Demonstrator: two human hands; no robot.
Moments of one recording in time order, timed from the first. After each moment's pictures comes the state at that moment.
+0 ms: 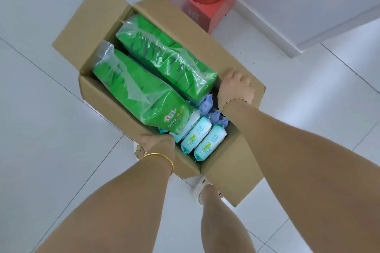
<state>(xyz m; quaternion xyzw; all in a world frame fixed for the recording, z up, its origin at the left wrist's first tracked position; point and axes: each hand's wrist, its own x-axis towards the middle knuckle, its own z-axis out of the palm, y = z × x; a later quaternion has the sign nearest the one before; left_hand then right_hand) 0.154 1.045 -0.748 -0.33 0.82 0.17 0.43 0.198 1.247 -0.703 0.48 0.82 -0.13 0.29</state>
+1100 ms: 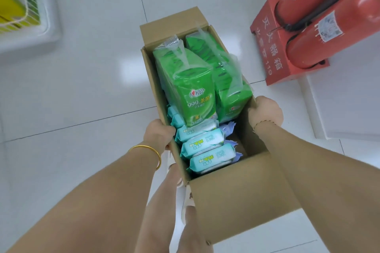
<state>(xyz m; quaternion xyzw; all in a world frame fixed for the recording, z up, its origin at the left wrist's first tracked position) 0.154 0.897 -0.596 -0.37 0.75 0.39 0.38 0.159 1.144 -0.589 0.33 0.91 -0.13 0.23</state>
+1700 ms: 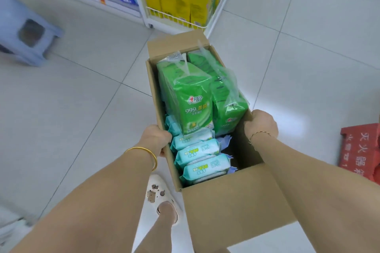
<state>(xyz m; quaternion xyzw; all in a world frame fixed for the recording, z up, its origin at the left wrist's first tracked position) 0.254 0.568 -0.475 -0.58 0.61 0.50 0.23 0.123 0.777 -0.470 0.04 0.96 -0.09 0.25</state>
